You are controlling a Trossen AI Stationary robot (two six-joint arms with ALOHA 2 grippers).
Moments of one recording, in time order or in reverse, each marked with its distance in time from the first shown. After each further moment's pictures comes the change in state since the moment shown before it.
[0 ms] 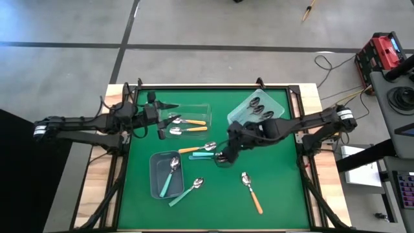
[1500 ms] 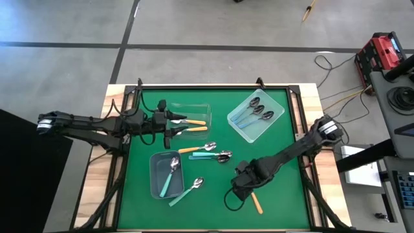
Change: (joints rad) left arm -0.099 0.124 0.000 0.048 0.003 -0.204; right arm 0.318 0.250 -0.008 -0.206 -0.368 0.535
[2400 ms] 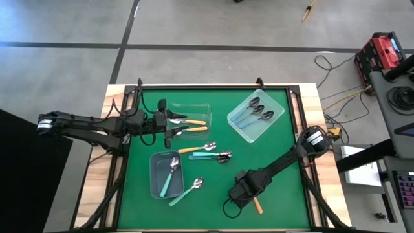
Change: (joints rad) left arm 0.001 0.012 0.000 0.020 -0.001 0.109; right arm 0.058 0.218 -0.018 0.082 -0.088 0.088
